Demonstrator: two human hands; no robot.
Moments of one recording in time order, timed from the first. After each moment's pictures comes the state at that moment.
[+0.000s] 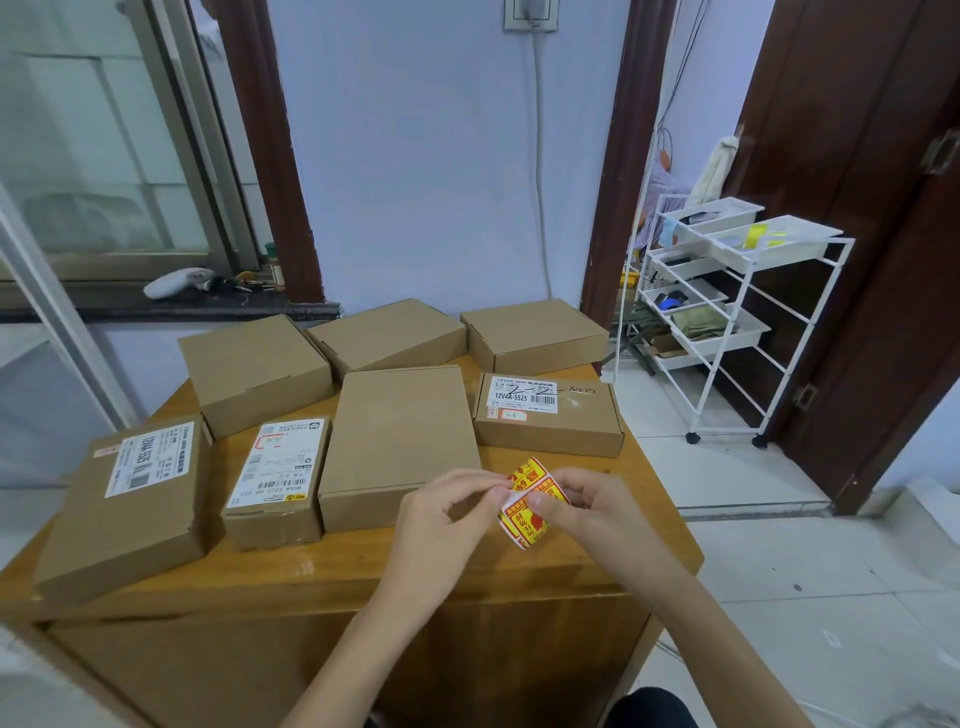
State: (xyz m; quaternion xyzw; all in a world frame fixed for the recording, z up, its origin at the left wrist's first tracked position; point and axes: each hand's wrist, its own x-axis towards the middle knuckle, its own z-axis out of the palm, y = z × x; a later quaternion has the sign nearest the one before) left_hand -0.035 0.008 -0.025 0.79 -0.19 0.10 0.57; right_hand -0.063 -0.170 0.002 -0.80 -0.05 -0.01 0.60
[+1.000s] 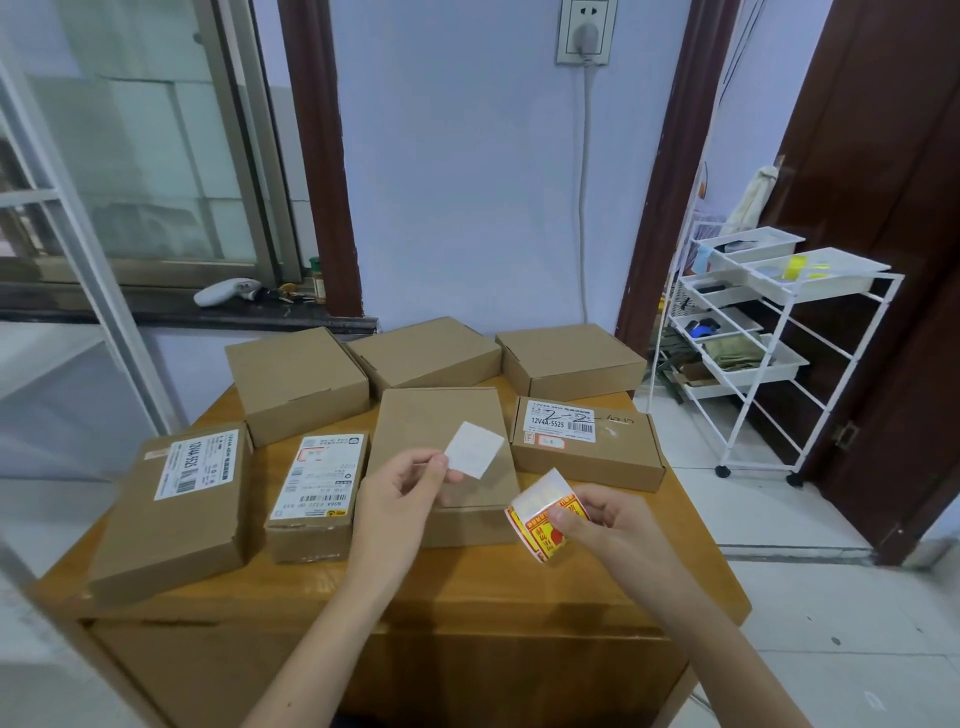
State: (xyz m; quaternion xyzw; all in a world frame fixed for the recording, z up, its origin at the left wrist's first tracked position) left_hand -0.004 0.060 -0.008 0.75 -0.02 0.14 0.65; right_hand -0.046 -0.152 0.007 -0.81 -0.05 -0.01 0.59
